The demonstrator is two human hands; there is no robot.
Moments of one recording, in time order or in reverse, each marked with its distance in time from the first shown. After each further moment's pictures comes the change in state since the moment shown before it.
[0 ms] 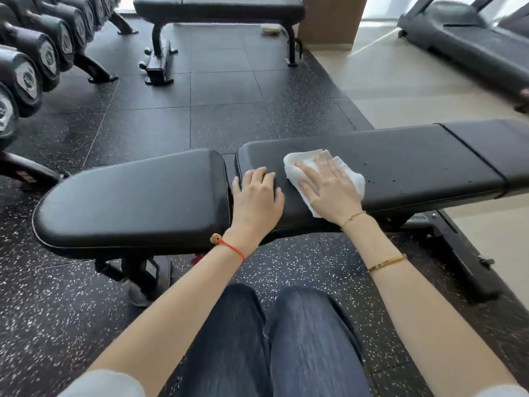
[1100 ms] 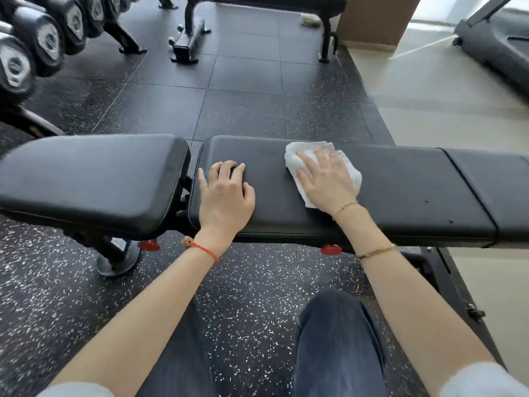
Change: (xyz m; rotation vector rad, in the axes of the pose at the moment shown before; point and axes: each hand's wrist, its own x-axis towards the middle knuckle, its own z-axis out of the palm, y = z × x) left_hand 0.020 0.059 0.042 0.104 0.179 -0.269; right_hand 0.062 0.103 -0.013 -0.083 -0.109 -0.111
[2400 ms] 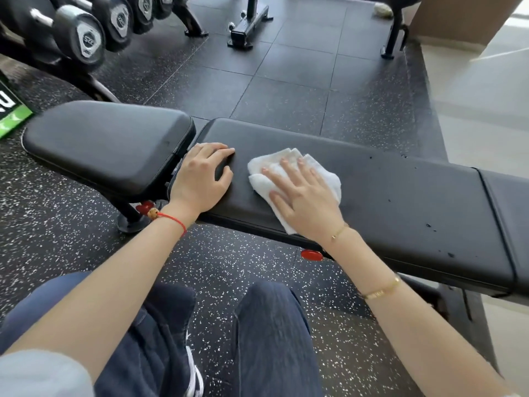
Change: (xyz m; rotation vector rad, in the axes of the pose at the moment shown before) left_hand 0.001 -0.002 -0.001 -0.032 0.064 0.011; right_hand -0.028 0.026 0.007 0.094 0.051 -0.549
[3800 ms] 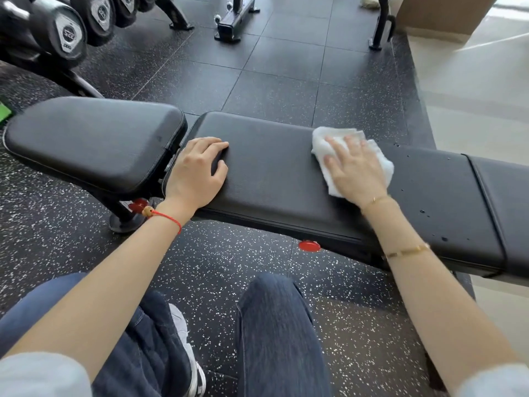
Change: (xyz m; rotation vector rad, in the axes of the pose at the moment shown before) left_hand -0.002 0.000 0.002 0.002 0.002 0.020; right_hand 0.005 0.083 -0.018 -0.100 -0.004 0.415
